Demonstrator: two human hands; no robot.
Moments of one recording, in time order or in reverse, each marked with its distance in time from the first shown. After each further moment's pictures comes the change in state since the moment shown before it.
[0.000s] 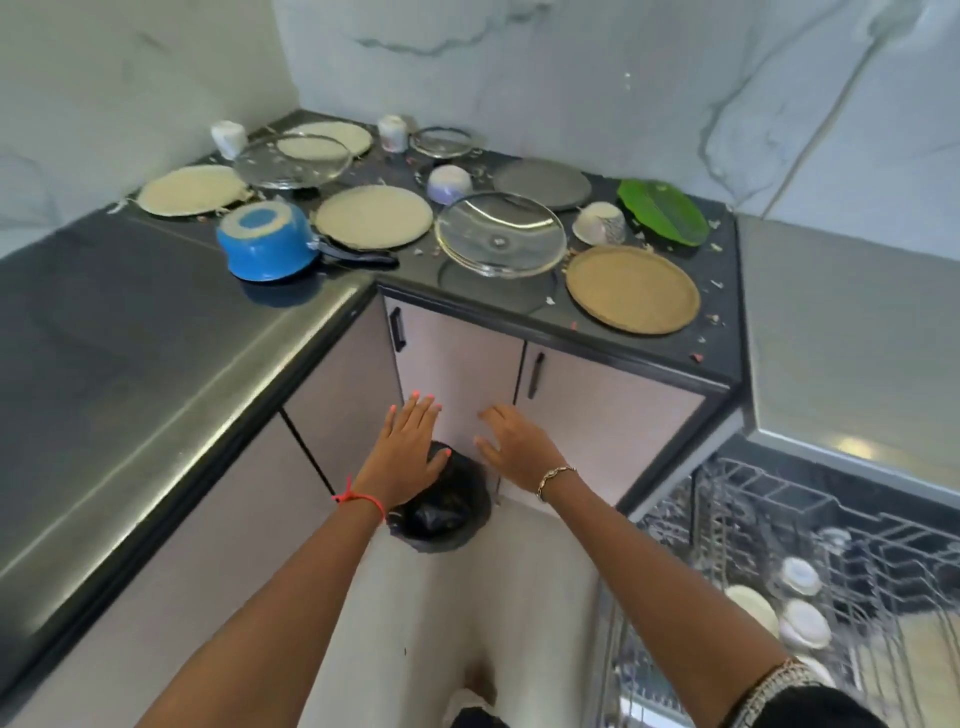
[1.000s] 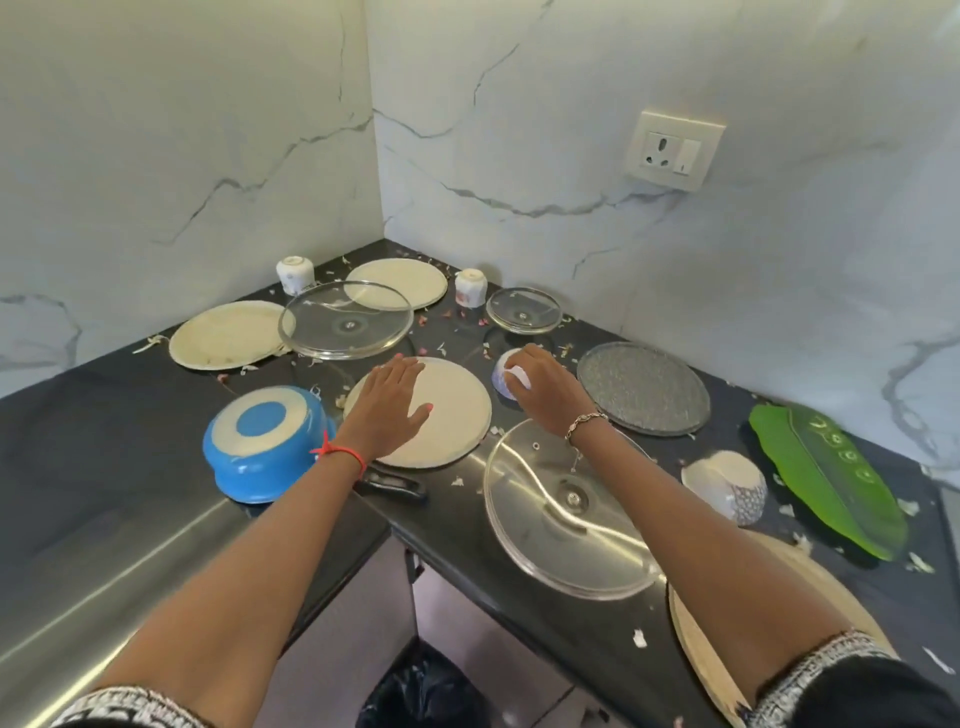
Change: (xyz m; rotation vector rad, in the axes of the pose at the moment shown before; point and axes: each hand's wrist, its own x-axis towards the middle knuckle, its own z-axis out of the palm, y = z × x) left_hand 0.351 -0.180 -0.148 -0.022 0.330 -0.209; right_hand 0.437 0.075 -0.151 0.021 0.161 -0.192
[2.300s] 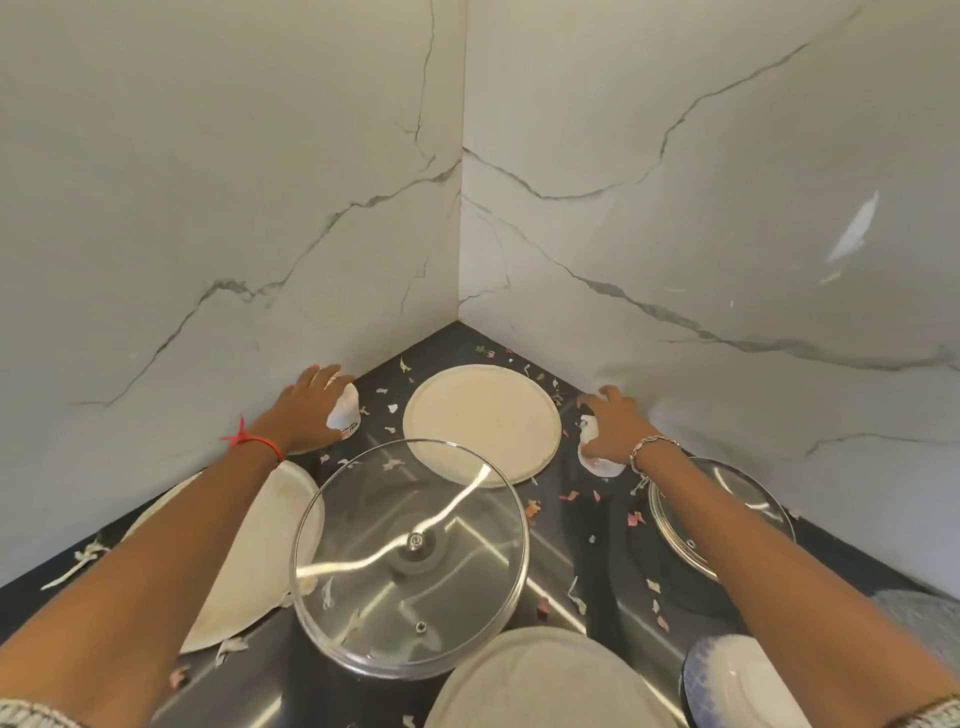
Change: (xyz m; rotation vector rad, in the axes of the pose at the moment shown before) left_hand 0.296 -0.377 0.010 0.203 -0.266 -0.209; right_hand 0.395 0.092 0.140 -0.236 -0.420 0.270
